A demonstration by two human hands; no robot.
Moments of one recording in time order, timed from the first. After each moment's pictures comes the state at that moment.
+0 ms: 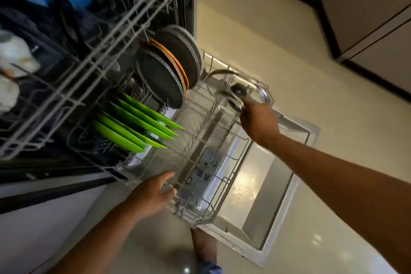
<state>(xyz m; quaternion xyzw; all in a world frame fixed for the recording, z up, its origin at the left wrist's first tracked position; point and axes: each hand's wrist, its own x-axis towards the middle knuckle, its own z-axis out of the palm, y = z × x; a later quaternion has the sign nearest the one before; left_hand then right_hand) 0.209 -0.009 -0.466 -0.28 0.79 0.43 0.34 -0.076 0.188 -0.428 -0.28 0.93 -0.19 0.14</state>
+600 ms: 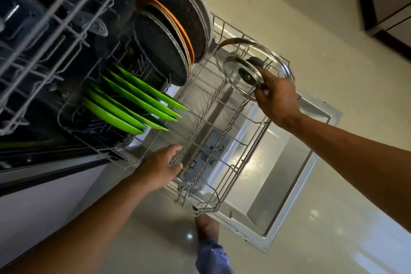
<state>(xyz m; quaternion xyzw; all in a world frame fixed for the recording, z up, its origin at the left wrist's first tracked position) 0.183 -0.013 -0.509 -0.27 0.81 0.40 0.33 -0.104 0.195 -0.465 -0.30 0.91 -0.26 0.14</state>
